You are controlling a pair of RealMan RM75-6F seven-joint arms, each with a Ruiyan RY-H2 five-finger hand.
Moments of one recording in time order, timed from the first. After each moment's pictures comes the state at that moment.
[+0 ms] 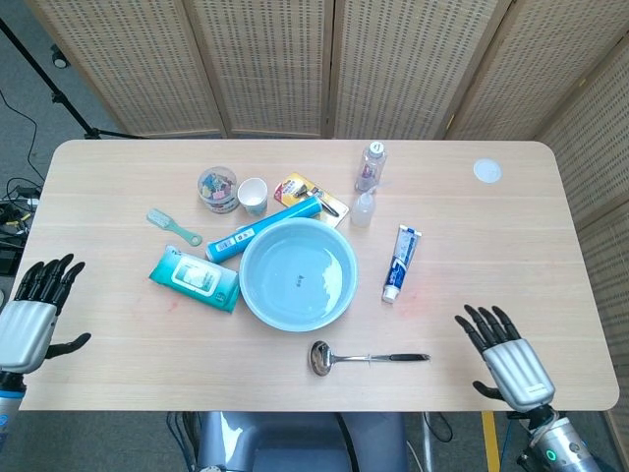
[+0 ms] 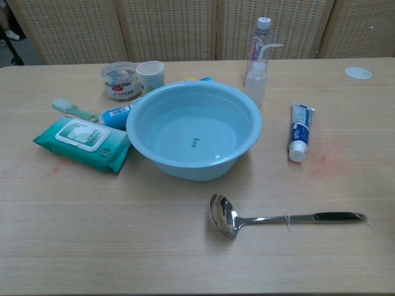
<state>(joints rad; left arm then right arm) -0.17 -1.11 -0.01 -1.62 1.54 1.45 0.06 0.16 -1.17 -0.03 -1.65 -1.72 1.29 -0.18</state>
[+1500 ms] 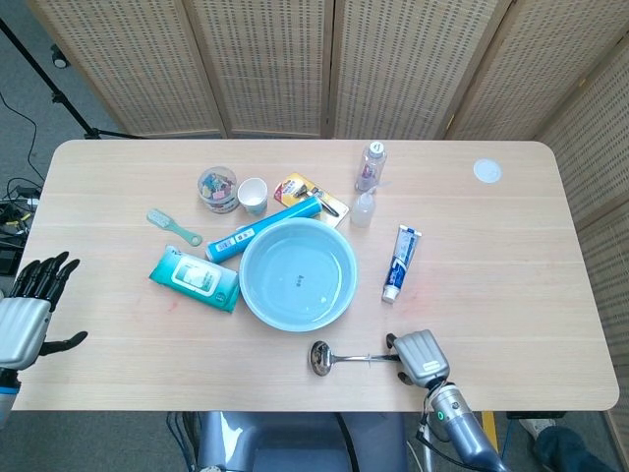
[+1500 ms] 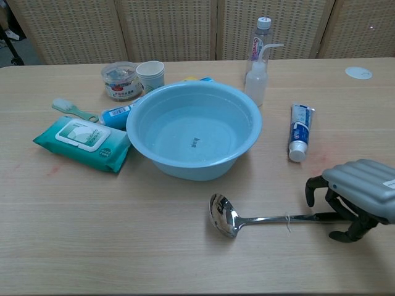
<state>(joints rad) -0.18 -1.09 -0.02 -1.61 1.52 1.42 -0.01 0.34 -1.61 0.06 -1.59 -1.22 1.02 -0.68</state>
